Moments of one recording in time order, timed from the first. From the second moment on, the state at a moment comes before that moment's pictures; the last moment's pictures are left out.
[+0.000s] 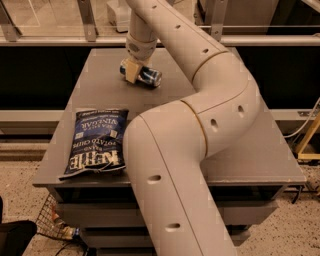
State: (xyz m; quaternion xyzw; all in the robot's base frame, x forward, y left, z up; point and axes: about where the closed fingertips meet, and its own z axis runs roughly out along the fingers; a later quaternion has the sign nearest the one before) arm 0.781 0.048 0.837 -0.49 0.86 0.05 0.14
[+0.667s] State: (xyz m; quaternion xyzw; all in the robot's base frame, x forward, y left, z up) arm 0.781 0.050 0.837 -0.50 0.85 0.06 0.13
